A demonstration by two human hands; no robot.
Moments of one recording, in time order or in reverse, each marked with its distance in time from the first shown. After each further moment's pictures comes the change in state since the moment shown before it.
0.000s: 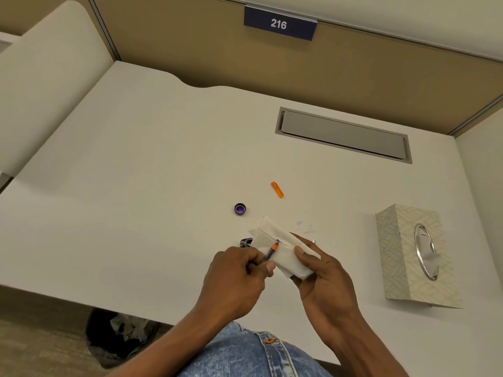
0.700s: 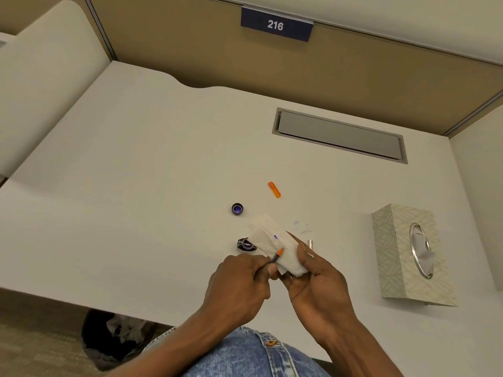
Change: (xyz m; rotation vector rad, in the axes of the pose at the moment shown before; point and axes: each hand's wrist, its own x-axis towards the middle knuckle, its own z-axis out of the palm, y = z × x) left_hand -0.002 -0.003 0.014 0.126 -0.068 0.059; right_hand -0.004 0.003 0.001 0.204 0.016 0.072
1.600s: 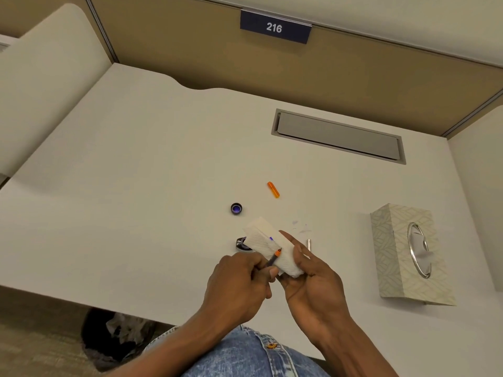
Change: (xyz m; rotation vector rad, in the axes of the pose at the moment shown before) left_hand -0.002 0.002 0.005 -0.040 0.030 -0.020; right_hand 0.003 0.007 -0.006 0.026 0.000 0.020
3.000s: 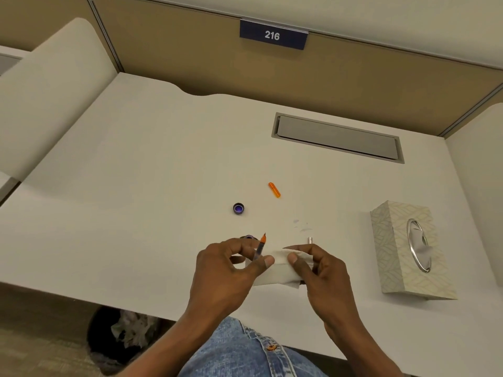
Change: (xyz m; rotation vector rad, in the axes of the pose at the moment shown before) left_hand -0.016 -0.008 -0.017 -0.291 0.280 0.006; right_hand -0.014 -0.006 -0.022 -0.907 0.039 -0.420
